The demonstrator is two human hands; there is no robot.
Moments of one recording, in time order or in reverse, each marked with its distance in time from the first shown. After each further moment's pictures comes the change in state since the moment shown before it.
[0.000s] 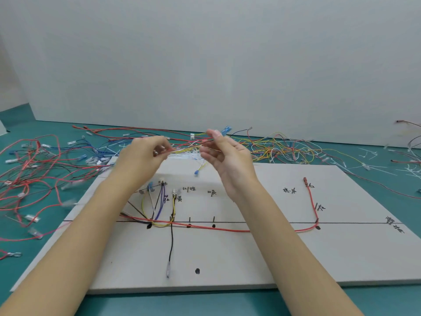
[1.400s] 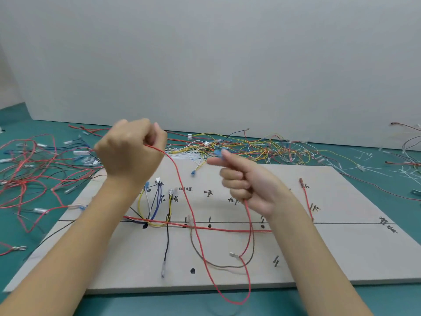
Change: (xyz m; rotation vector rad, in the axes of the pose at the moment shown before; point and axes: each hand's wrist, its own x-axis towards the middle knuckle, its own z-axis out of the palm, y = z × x) left_hand -0.016 0.049 -0.015 0.265 0.729 0.015; right_hand -0.028 -0.032 -0.045 -0.117 -0.339 0.426
